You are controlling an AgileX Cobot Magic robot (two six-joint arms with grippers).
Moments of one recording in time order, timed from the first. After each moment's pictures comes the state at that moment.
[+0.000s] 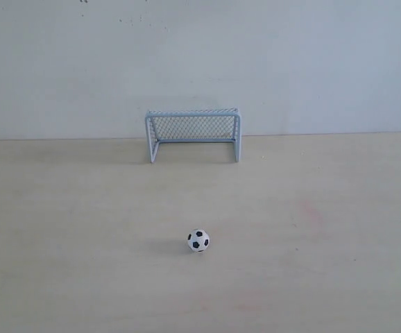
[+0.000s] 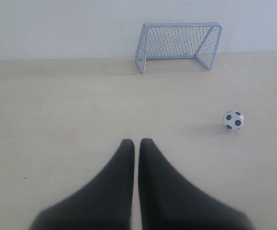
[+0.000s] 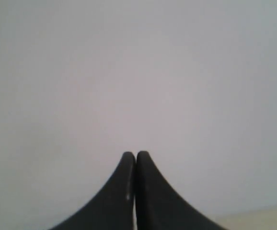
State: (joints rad) left arm -0.08 0.00 0.00 -0.13 0.31 0.07; right arm -0.06 0.45 -0.53 -0.72 -0.07 1.00
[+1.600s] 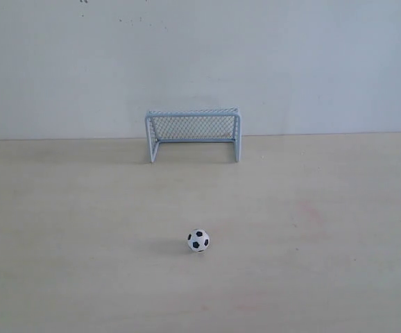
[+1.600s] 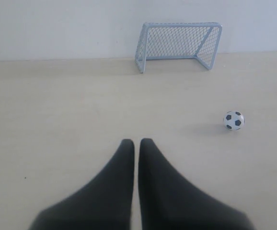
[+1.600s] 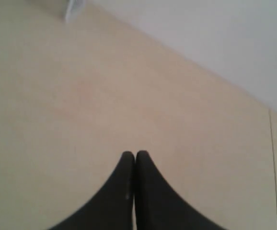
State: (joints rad) left arm -0.08 0.00 0.00 -0.13 0.31 0.07; right arm 0.37 0.77 -0.55 -0.59 0.52 0.20
